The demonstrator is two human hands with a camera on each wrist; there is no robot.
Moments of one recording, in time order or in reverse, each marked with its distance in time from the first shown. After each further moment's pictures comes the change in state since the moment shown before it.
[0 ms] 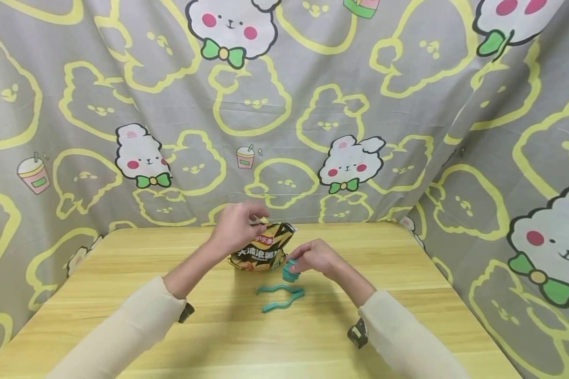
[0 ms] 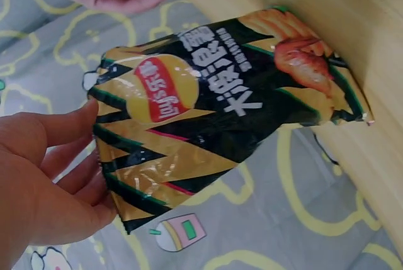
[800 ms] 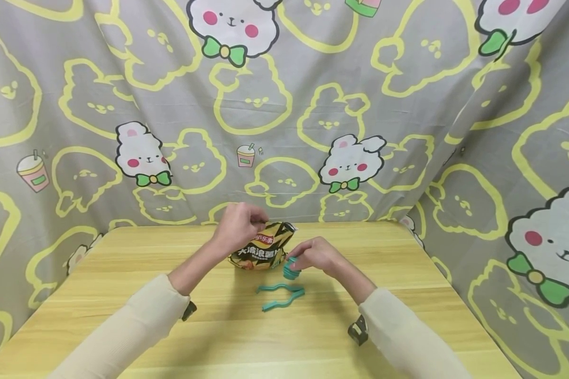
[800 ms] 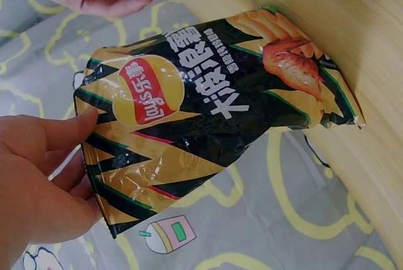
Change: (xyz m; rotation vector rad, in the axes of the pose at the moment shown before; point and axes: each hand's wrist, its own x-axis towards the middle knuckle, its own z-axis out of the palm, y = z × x) left_hand 0.003 -0.010 0.010 0.004 0.046 0.053; right_hand 0.001 -0.001 -0.002 -0.015 0.014 -0.004
